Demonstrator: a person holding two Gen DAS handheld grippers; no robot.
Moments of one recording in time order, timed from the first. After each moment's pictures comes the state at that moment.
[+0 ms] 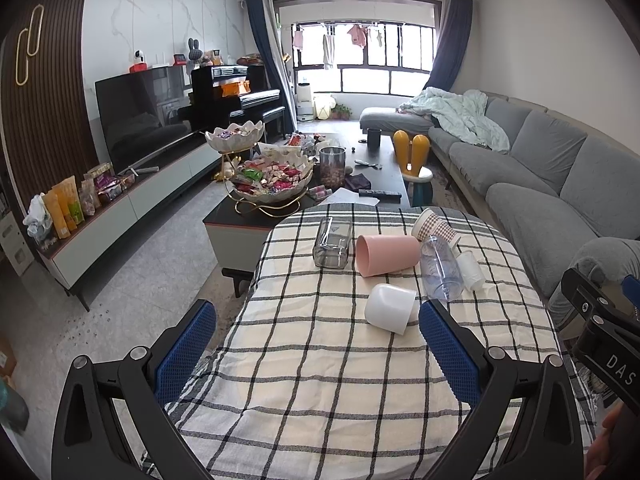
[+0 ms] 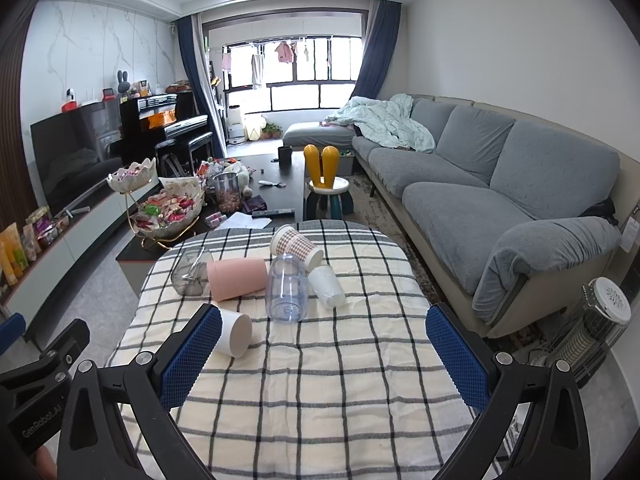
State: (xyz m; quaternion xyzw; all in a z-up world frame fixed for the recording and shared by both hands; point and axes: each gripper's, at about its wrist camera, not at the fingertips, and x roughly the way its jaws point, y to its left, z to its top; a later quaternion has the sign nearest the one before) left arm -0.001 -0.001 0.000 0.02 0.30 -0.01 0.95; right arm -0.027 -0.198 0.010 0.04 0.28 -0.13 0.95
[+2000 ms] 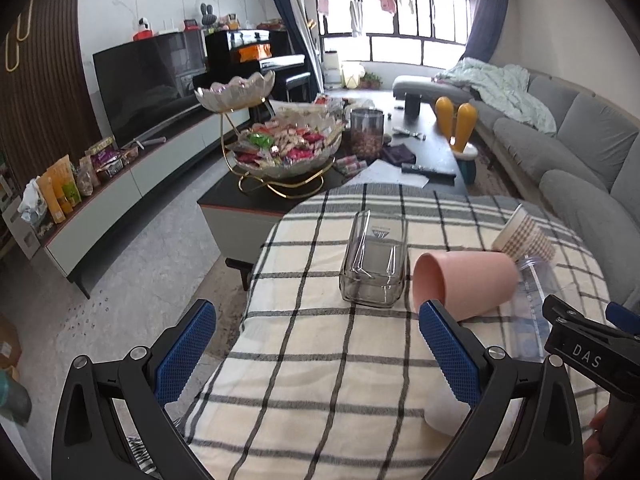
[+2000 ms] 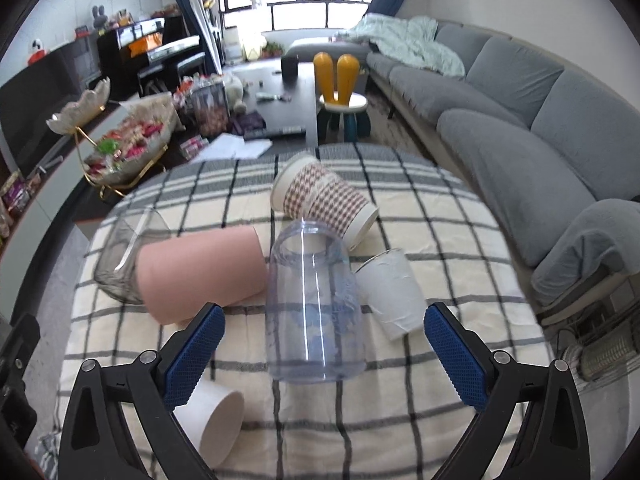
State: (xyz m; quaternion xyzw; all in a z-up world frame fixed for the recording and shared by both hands) left arm 0.192 0.006 -0.094 0.03 0.37 0.04 0.93; right arm 0.210 -0.214 -0.128 0.06 0.44 -0.12 0.89
